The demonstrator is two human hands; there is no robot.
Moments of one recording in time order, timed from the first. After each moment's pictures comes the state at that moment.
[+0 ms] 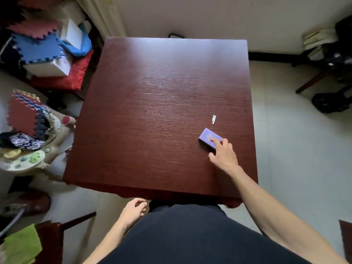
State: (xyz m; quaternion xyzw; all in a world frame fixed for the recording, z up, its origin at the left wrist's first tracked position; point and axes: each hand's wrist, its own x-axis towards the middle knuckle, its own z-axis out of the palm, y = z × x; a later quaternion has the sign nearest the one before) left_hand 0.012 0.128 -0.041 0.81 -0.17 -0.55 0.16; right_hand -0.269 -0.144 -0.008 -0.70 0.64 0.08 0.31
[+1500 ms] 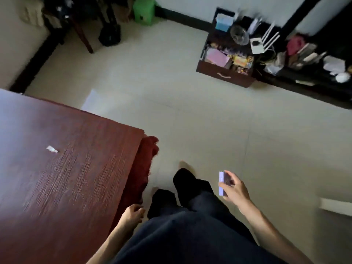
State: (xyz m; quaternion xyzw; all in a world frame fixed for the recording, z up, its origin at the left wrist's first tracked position) left_hand -0.110 0.057 -0.073 0.50 -0.64 -0.51 -0.29; right_hand -0.353 0.364 -0.027 0.18 0.82 -0.41 0.35
